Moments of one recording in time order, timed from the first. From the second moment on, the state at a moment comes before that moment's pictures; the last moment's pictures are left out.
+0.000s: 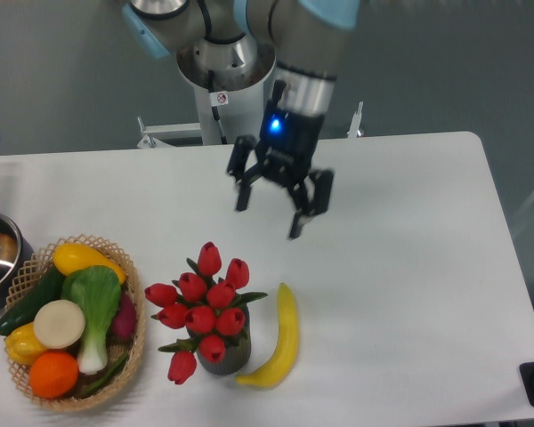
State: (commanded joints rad) arm 2.60 -1.51 -1.82 -0.81 1.29 1.16
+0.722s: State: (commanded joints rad) arm 2.63 -1.49 -1.75 -1.02 1.42 1.46
